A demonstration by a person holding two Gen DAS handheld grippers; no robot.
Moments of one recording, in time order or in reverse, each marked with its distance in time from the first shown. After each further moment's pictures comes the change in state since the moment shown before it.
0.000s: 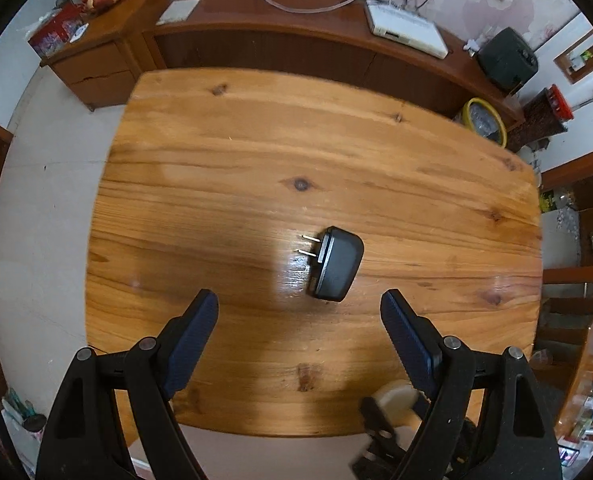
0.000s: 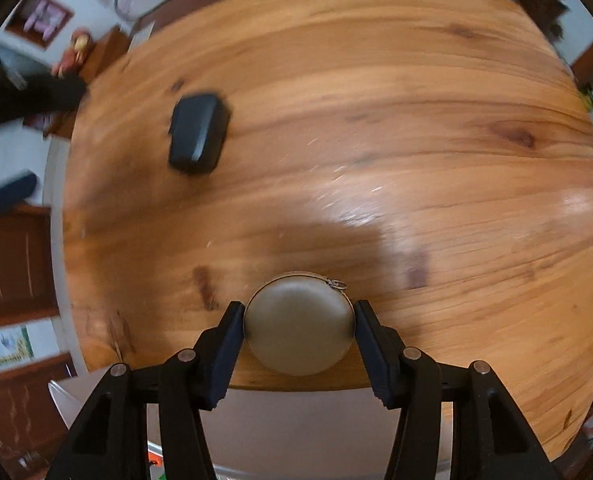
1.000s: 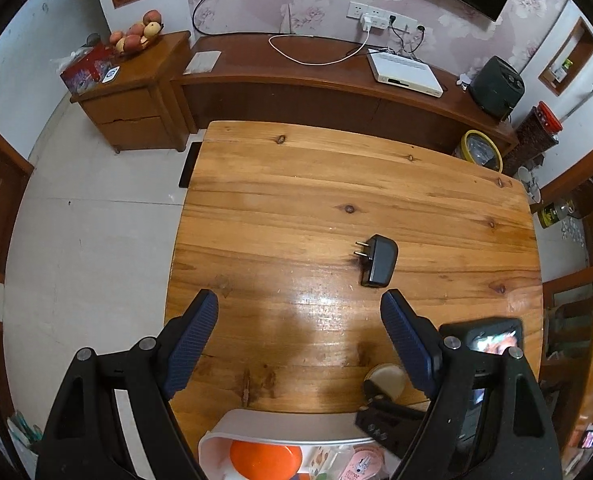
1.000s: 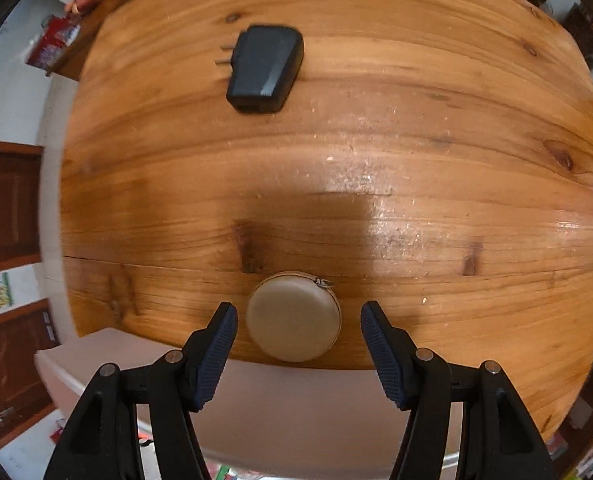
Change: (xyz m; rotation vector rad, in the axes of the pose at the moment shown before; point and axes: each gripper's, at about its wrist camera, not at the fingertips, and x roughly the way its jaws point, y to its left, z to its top) left arm -0.084 0.056 -0.041 0.037 -0.215 0.028; right arm 0.032 0.052 0.004 -0.161 0.160 -0.090
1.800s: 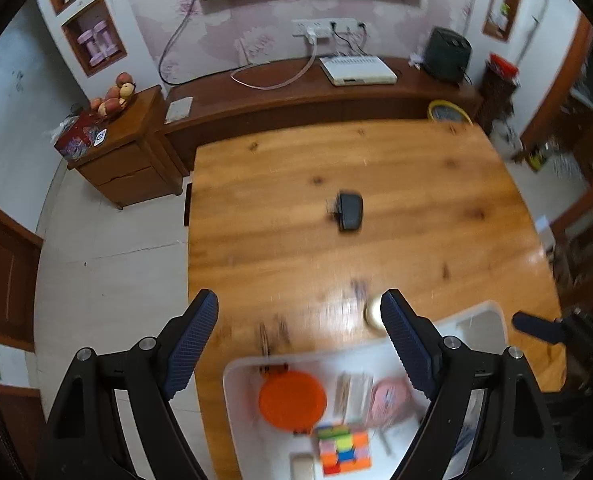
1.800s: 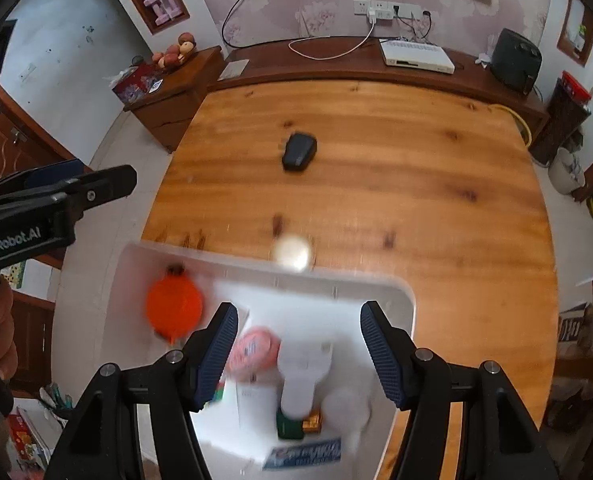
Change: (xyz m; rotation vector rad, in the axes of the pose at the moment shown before) left arm -0.066 -0.033 -0.063 0.236 -0.109 0.045; right arm -0.137 -0.034 -0.133 -0.159 -0.428 0.076
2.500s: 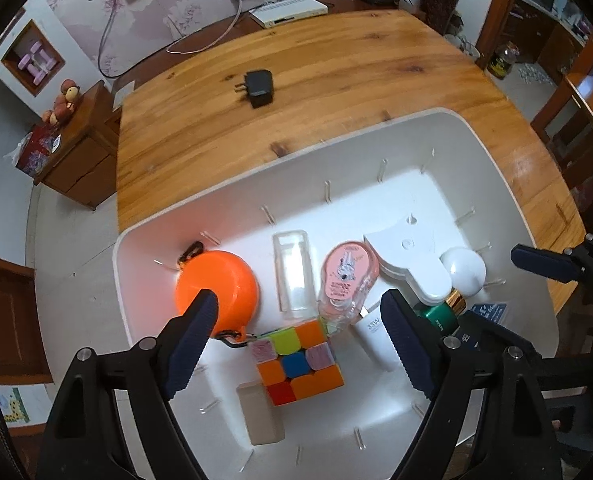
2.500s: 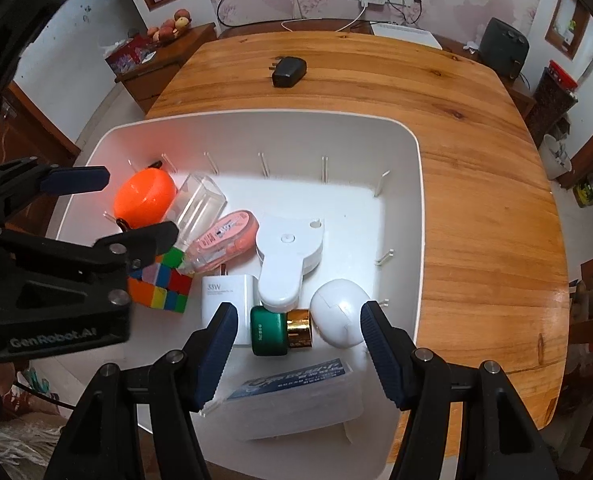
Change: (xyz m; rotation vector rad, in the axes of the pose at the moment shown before) left arm 0.023 -0.070 -0.140 0.253 0.132 -0.038; right arm 0.025 0.001 -0.127 -0.020 0.014 -0.065
